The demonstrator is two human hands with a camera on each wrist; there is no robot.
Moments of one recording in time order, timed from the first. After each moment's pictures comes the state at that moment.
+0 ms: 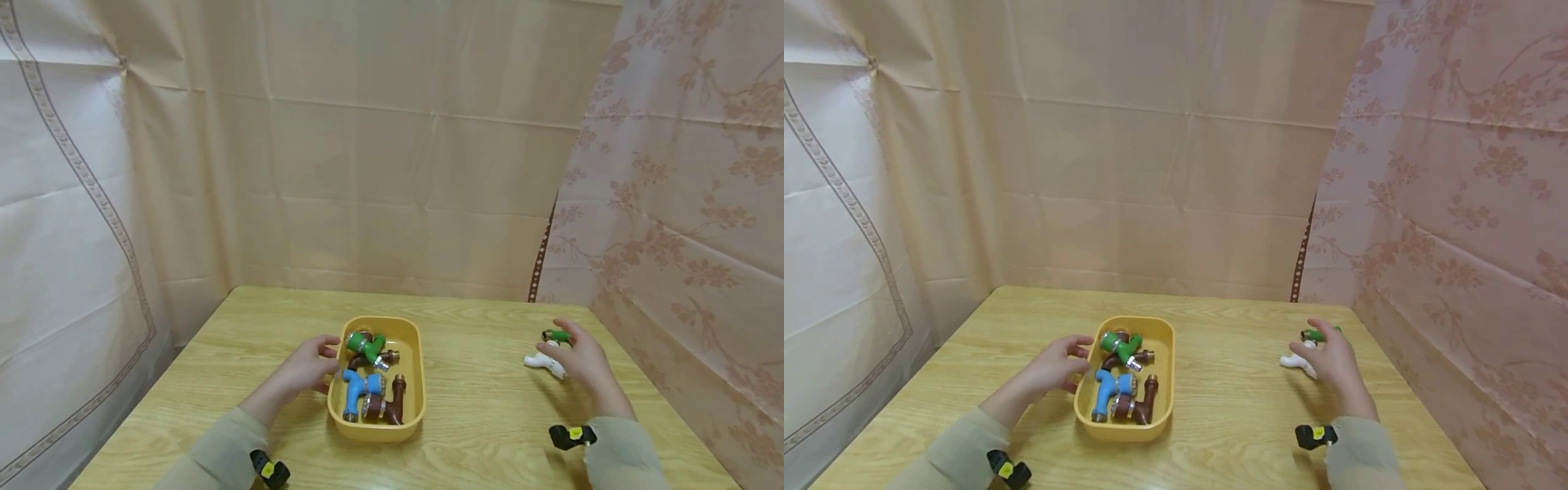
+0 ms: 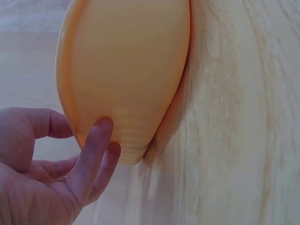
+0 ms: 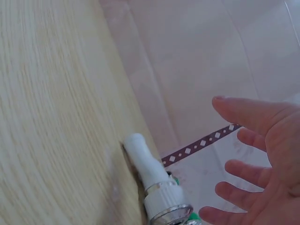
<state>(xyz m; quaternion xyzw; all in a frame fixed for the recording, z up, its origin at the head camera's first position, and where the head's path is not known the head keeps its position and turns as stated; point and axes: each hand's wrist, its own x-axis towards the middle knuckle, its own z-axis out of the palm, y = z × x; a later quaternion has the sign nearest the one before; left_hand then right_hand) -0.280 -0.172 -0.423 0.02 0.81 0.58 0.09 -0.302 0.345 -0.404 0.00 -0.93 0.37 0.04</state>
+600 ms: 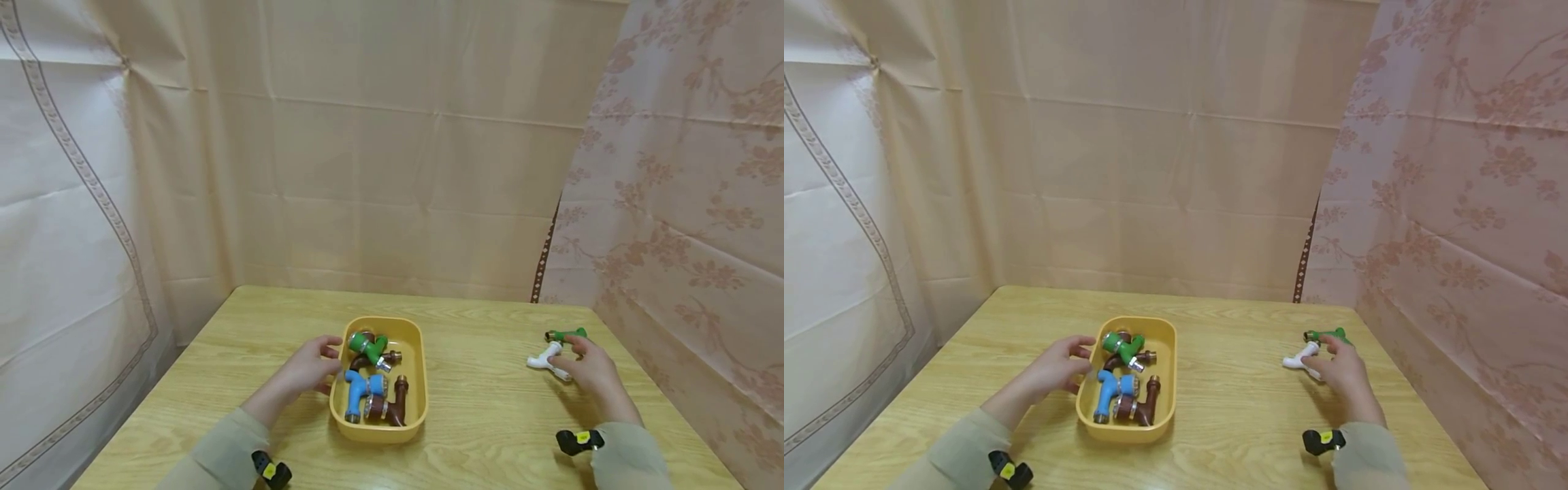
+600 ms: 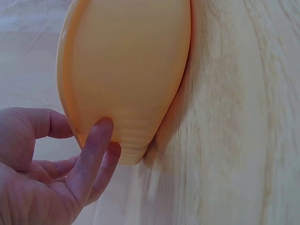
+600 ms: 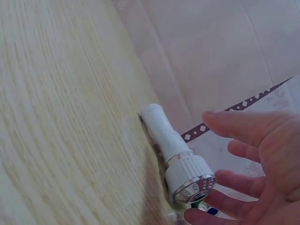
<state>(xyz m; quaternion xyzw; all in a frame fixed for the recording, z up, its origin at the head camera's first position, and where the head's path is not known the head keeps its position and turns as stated) -0.281 -0.172 -0.424 0.02 0.80 0.59 0.10 -0.304 0.363 -0.420 -0.04 -0.94 0.34 0.02</state>
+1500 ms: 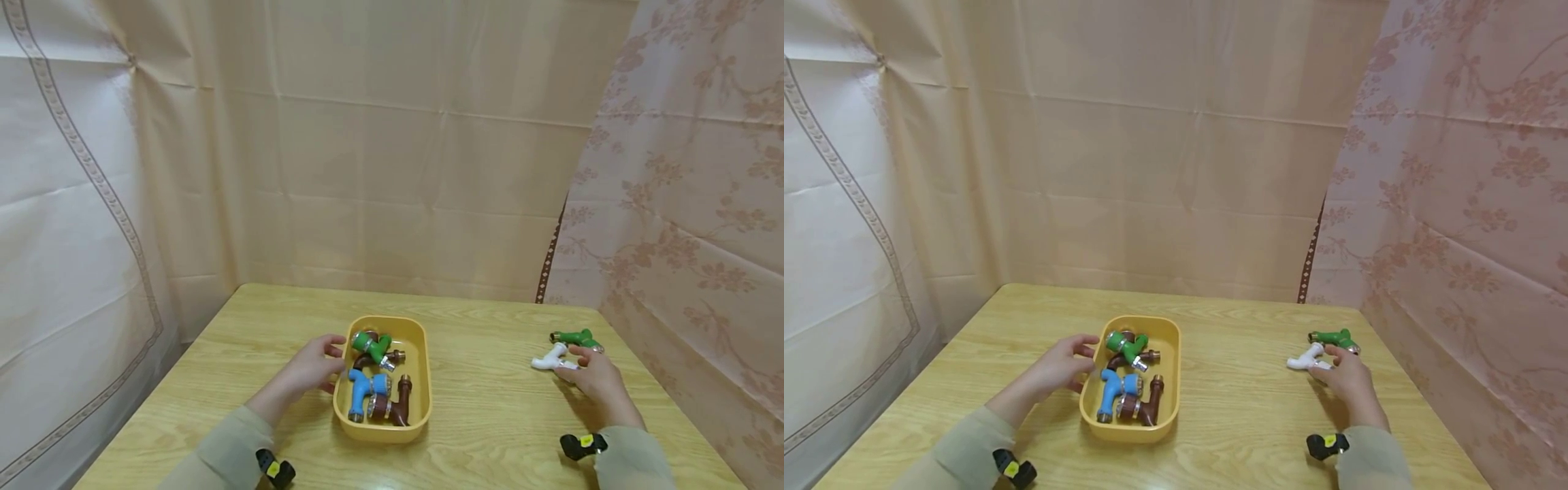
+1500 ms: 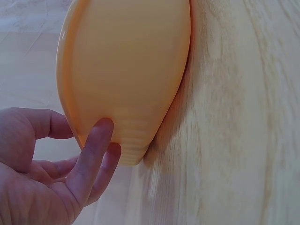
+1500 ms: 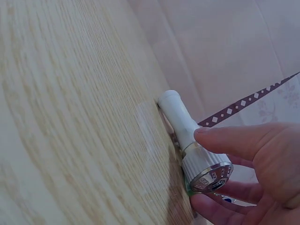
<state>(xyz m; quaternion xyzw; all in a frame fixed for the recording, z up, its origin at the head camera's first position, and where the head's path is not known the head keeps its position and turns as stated) -0.280 -0.171 -0.421 0.02 0.80 0.59 0.10 -0.310 0.371 -0.436 -0.05 -0.95 0.31 0.01</state>
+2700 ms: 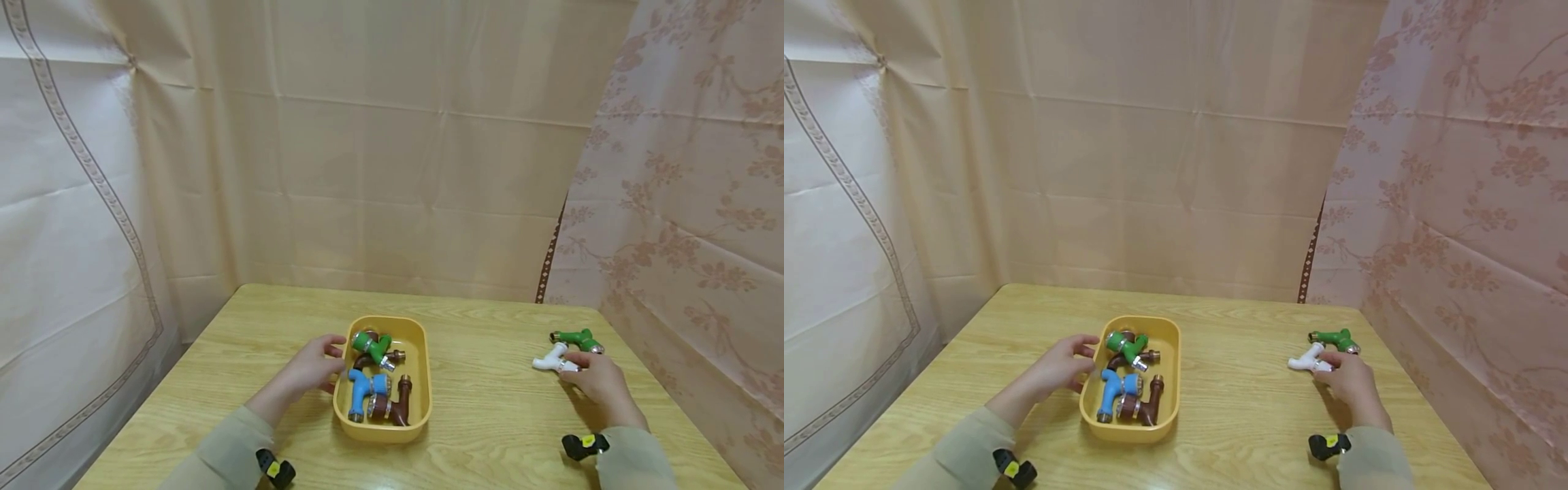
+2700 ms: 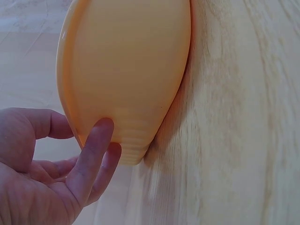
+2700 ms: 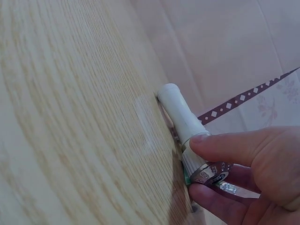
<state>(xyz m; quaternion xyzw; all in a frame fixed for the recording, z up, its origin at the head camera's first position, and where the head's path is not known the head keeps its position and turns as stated) -0.280 -0.171 -0.421 0.02 0.81 0.58 0.10 -0.307 0.374 -0.437 -0.05 -0.94 0.32 -0.01</state>
